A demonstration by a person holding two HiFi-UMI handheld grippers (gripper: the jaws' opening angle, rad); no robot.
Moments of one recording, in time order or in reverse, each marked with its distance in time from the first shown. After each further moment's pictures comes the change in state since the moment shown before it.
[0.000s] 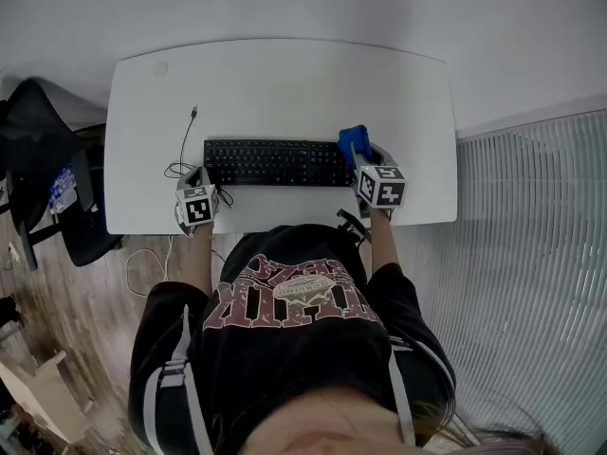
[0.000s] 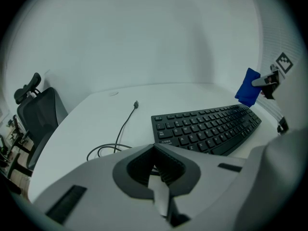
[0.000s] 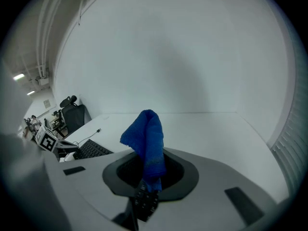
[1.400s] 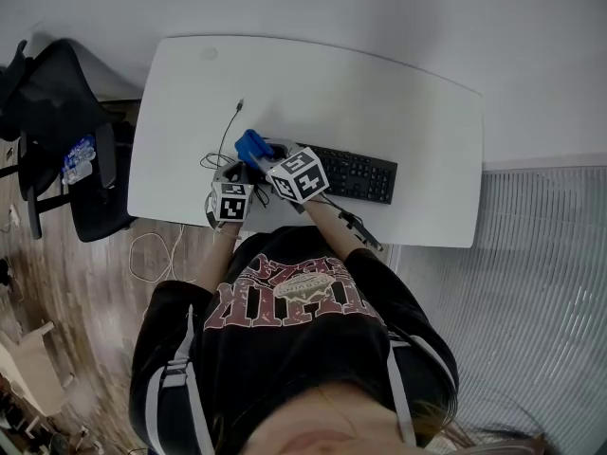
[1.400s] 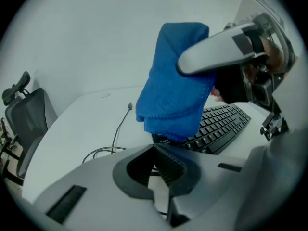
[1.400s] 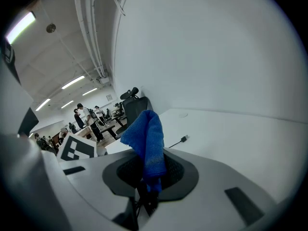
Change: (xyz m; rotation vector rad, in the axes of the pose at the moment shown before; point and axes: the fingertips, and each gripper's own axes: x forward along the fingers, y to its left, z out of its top) left arm -0.002 0.003 0.004 0.054 -0.040 -0.118; right arm 0.100 0.364 0.027 -0.254 0.051 0.688
